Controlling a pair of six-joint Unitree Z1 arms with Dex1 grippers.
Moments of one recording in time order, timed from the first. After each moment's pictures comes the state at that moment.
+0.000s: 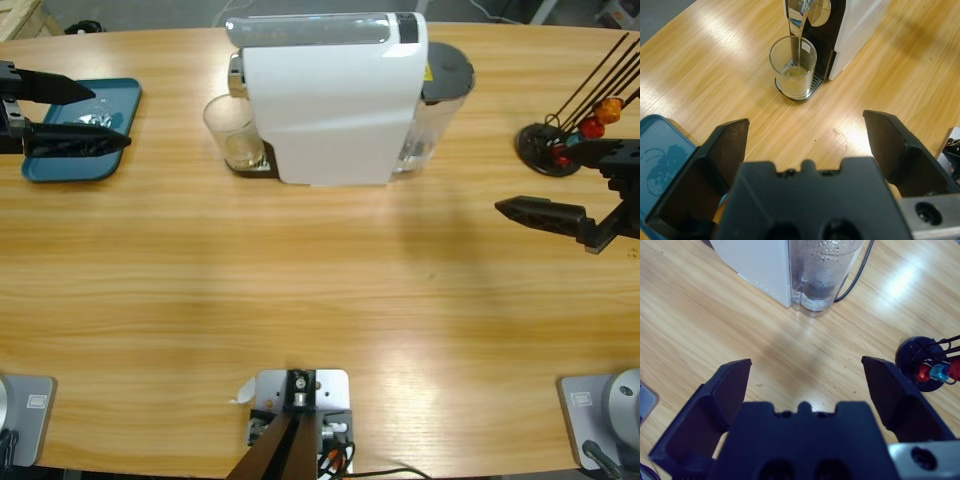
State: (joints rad) arm 0 -0.36 1.29 -0.85 0.30 -0.40 0.32; arm 1 0.80 1.10 -0.74 0.46 -0.17 0.09
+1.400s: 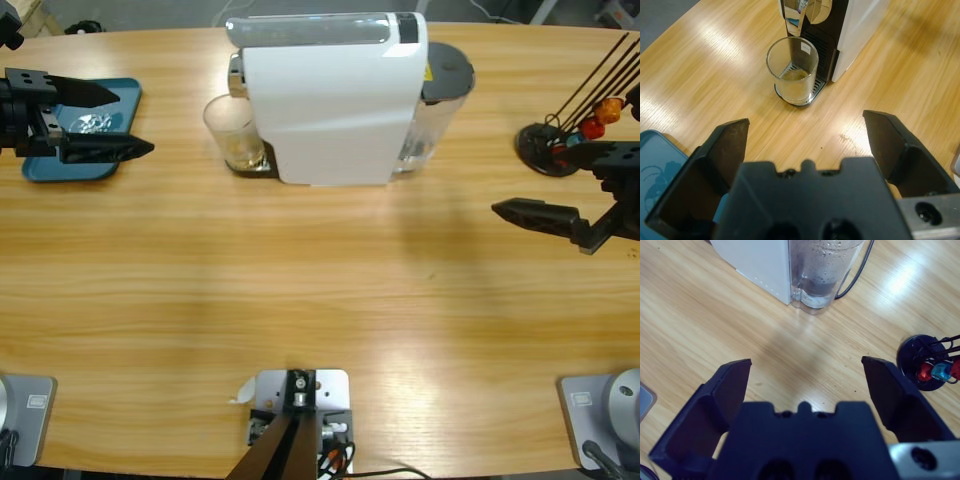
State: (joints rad) arm 0 -0.36 1.36 -0.77 0.14 -0.42 0.37; arm 1 0.80 1.12 -0.74 0.46 -0.17 0.09
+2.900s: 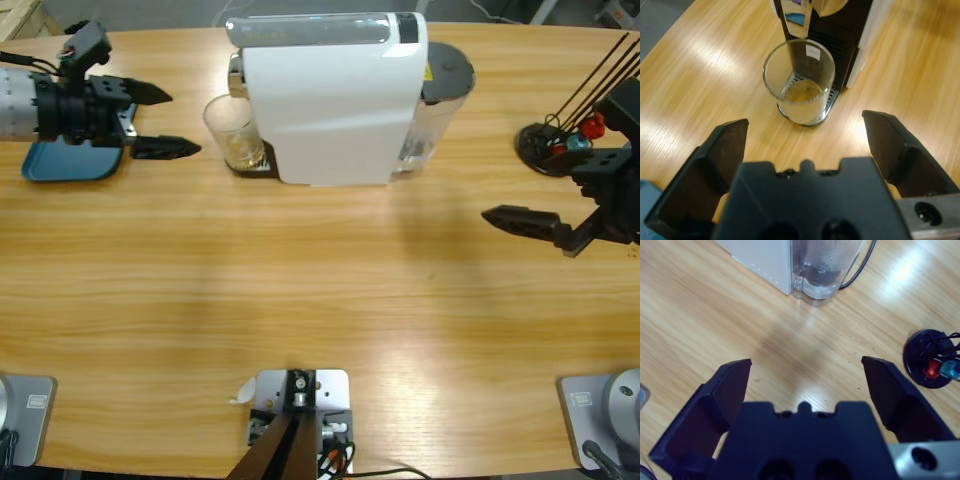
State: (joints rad) arm 0 -0.36 1.63 -0.75 -0.13 -0.49 0.50; arm 1 0.80 1.18 -0.74 0.46 -0.16 0.09
